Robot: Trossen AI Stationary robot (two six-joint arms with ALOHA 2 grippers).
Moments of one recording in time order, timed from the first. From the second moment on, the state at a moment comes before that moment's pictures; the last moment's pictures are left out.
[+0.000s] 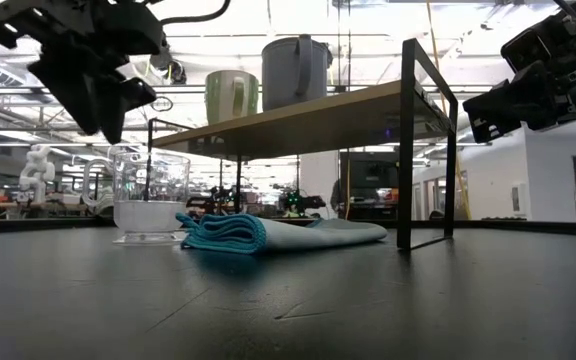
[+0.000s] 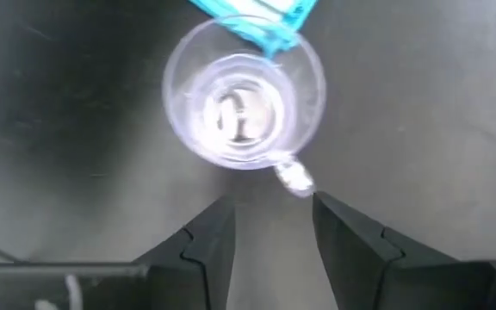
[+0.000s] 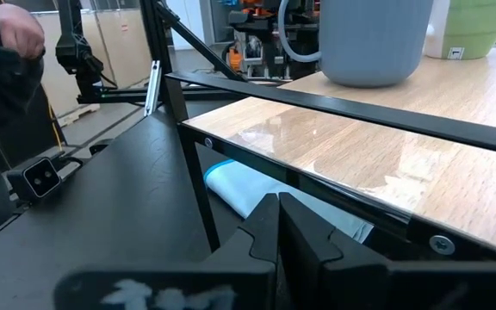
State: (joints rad) left arm -0.08 1.23 0.89 -0.85 0.11 0.04; right arm -0.06 0.42 0.02 0.27 -0.24 0.05
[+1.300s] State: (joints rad) left arm -0.20 1.23 0.75 -0.66 0.06 -0.15; right arm -0.06 0.42 0.02 0.27 -0.24 0.04
